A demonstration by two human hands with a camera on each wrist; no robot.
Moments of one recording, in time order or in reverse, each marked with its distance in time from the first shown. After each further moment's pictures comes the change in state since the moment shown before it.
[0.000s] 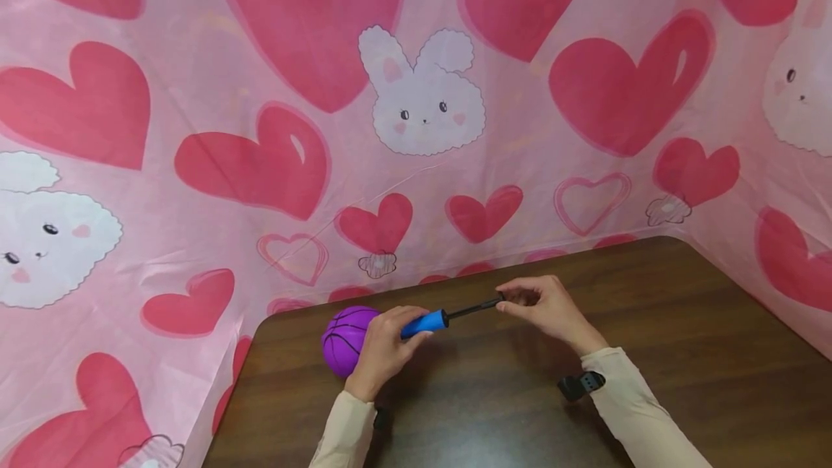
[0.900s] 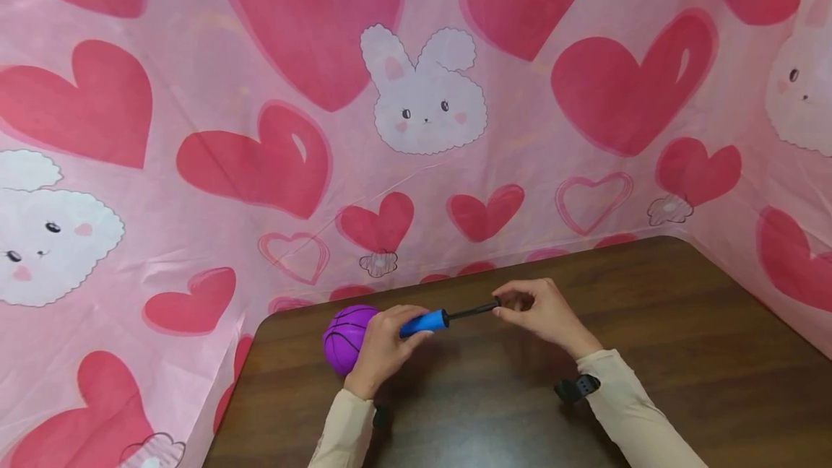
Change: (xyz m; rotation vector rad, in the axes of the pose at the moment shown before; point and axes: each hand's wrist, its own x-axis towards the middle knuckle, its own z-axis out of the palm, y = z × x) left_hand 0.000 -0.001 -0.002 -0.002 -0.010 -0.017; right_hand -0.001 -0.001 0.010 -0.039 -0.005 -0.015
